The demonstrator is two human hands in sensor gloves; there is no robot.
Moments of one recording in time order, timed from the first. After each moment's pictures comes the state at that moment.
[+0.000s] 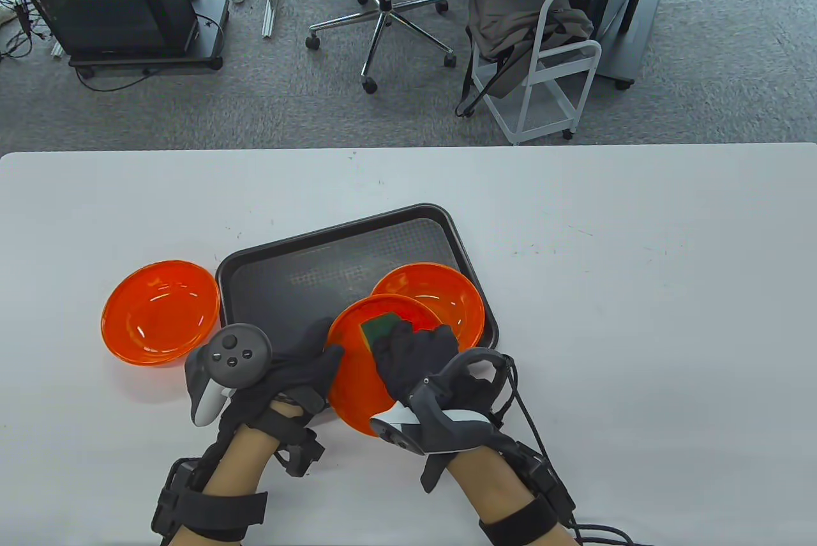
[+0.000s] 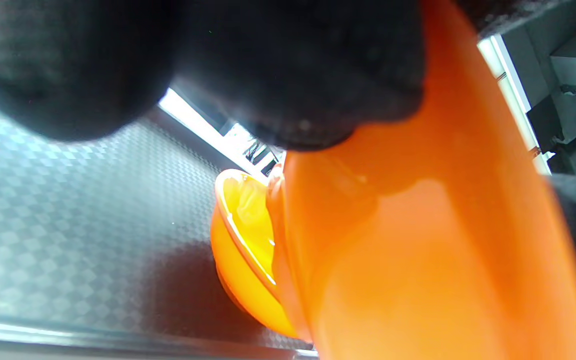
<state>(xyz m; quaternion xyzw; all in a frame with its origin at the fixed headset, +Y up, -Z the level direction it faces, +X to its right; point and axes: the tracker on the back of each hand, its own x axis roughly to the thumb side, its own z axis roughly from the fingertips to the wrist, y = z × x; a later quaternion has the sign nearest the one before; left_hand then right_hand) -0.221 -0.677 -0.255 -0.06 -0.14 0.40 0.90 -0.015 -0.659 -0.211 -0.37 0.18 -0.90 0.11</state>
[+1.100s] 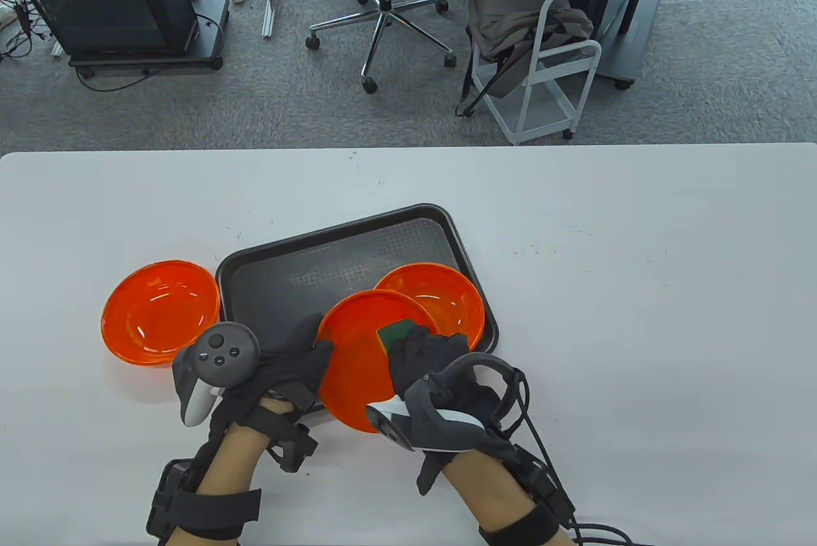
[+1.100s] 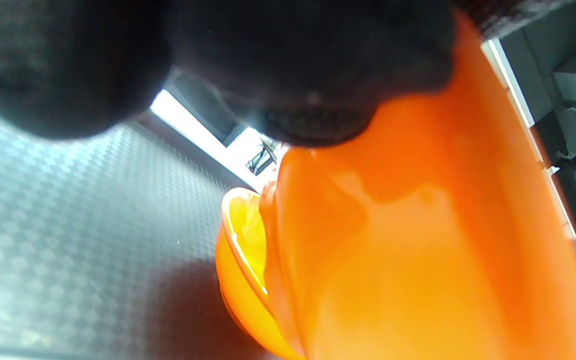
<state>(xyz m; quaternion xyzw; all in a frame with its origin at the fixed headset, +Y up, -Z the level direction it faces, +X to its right) -0.231 -0.675 -0.256 -0.06 -0.13 0.42 0.90 -0.010 -0.655 -0.214 -0.29 0.13 -0.94 0.13</state>
